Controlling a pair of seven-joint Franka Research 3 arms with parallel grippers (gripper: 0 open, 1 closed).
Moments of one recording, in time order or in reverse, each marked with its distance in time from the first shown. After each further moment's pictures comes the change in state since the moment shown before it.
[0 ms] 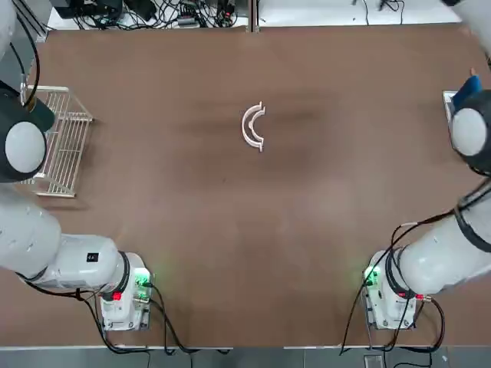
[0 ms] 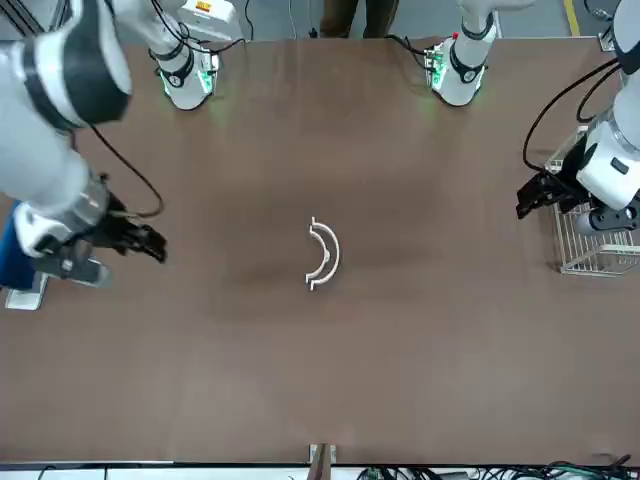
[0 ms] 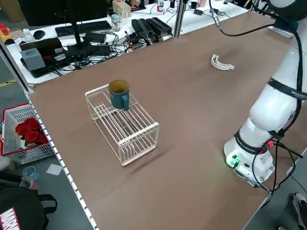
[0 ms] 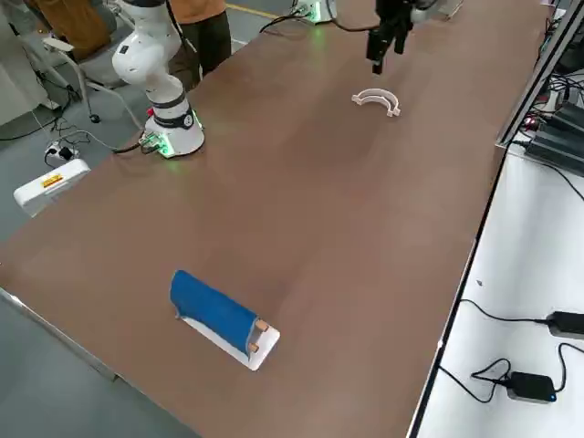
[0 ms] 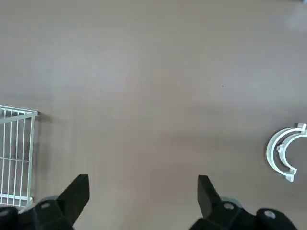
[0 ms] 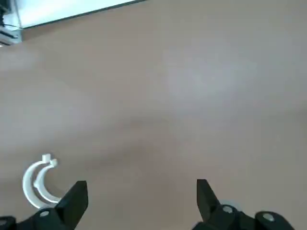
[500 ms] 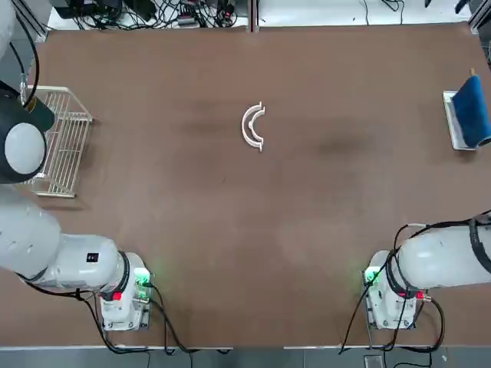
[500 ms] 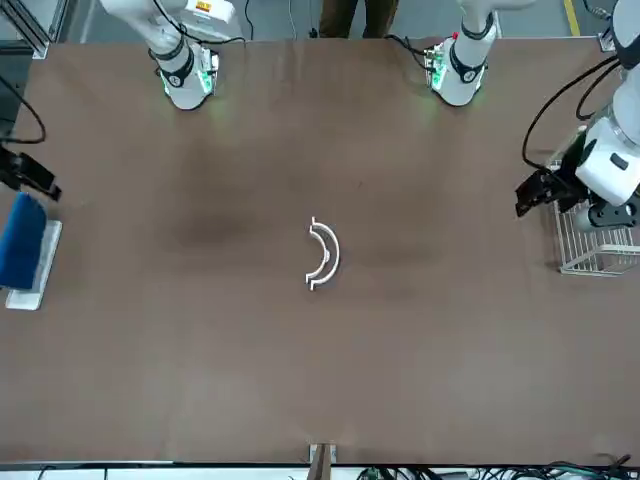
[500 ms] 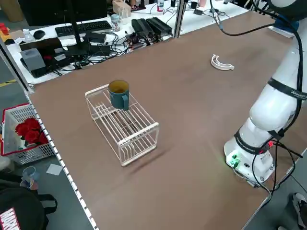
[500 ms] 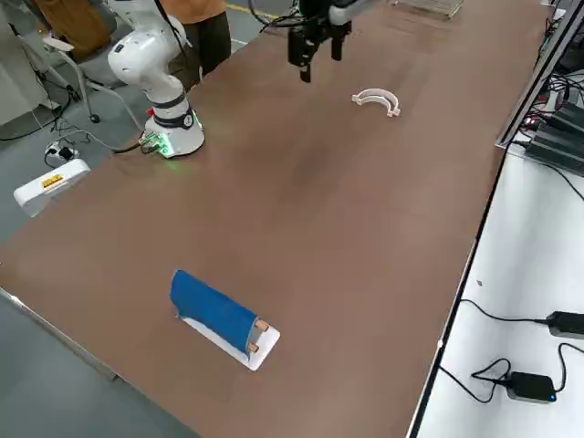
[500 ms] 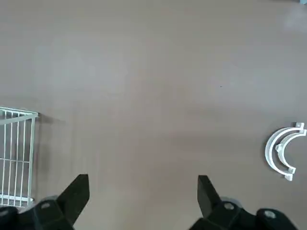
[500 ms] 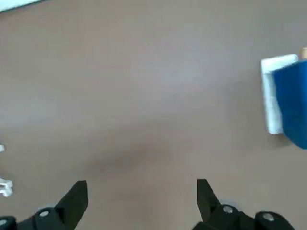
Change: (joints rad) left arm 0.001 -0.007 -0.002 0.003 0.001 -0.004 0.004; right arm -0.170 -0.182 -0.053 -0.098 -0.066 -0.141 -0.191
